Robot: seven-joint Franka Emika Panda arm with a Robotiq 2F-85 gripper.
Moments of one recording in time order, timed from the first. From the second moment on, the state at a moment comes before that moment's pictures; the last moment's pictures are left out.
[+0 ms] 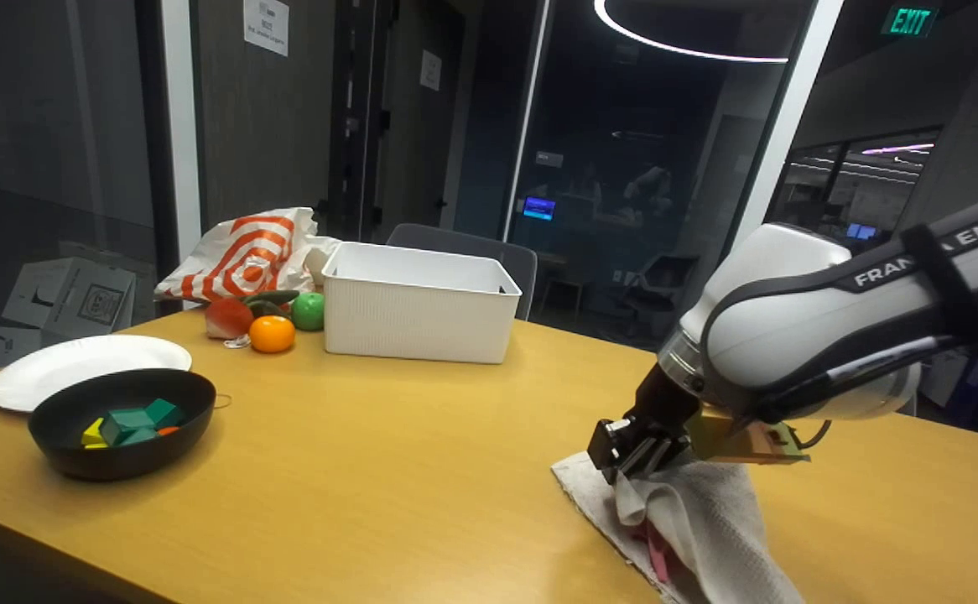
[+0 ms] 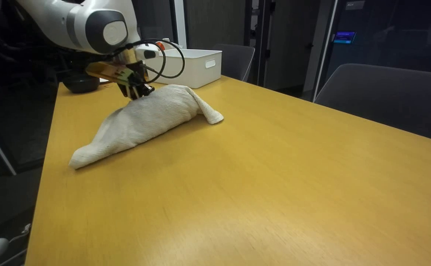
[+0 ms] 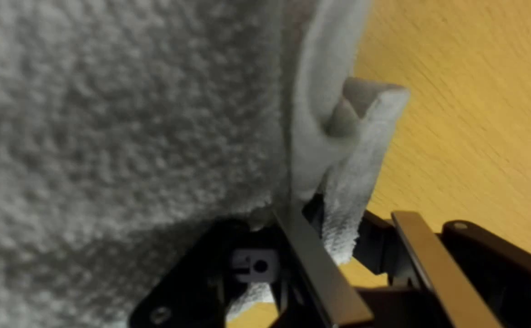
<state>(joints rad) 0.21 0.15 0.24 -2.27 0.14 2.68 0.05</state>
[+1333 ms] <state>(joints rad) 0.17 0.24 0.10 -2.22 0.01 2.54 0.12</state>
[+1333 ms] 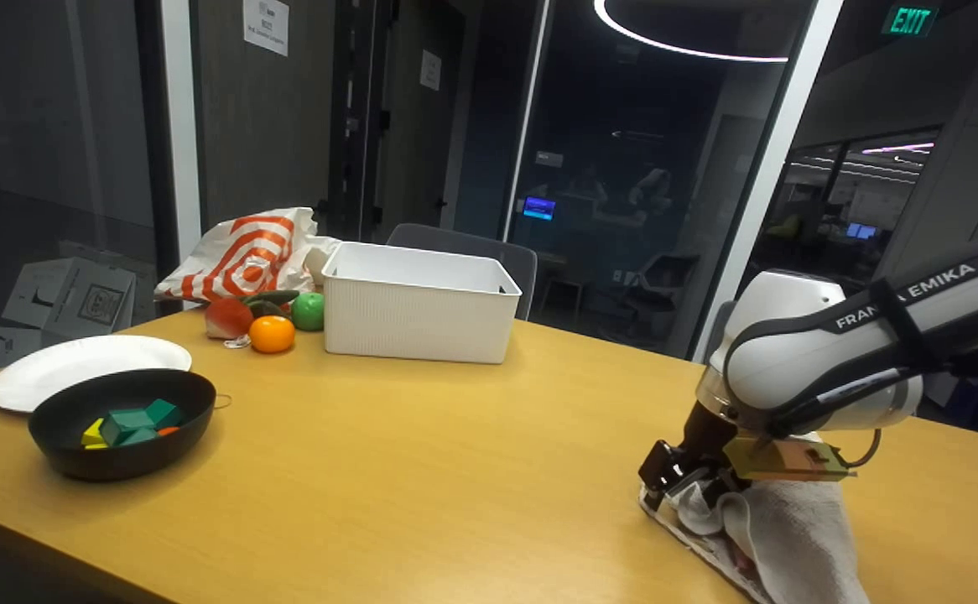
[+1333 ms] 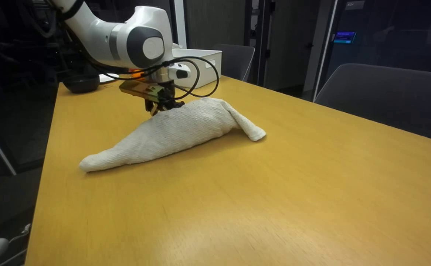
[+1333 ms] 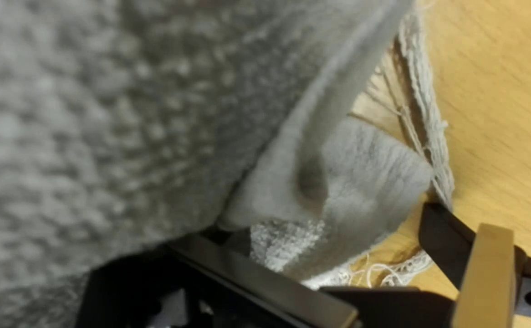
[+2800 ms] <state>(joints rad) 0.00 -0.36 0.06 -2.27 -0.03 2.02 0.32</state>
